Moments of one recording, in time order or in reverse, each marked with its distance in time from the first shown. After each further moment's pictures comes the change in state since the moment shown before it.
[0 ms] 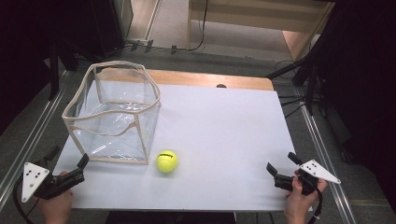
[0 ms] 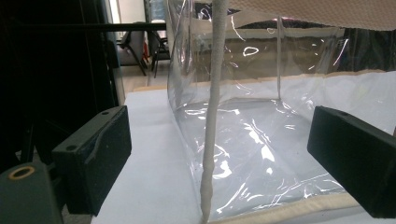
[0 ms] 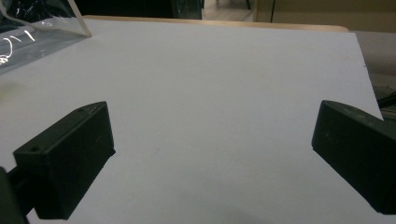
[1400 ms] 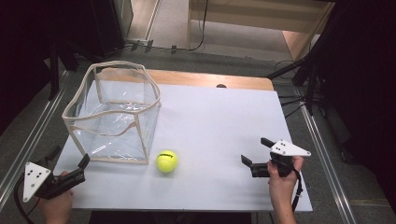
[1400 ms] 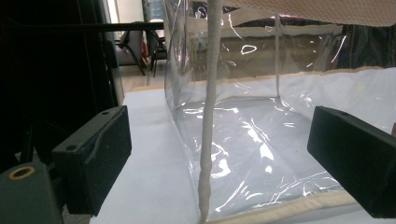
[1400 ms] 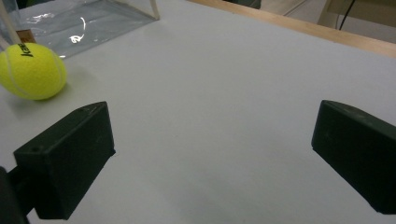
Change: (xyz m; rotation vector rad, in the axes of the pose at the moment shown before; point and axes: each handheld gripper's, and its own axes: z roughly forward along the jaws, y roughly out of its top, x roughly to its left) left arm -0.001 0.000 0.000 0.008 -0.005 0.015; right arm 0.058 0.062 0.049 0.152 0.195 -0.164
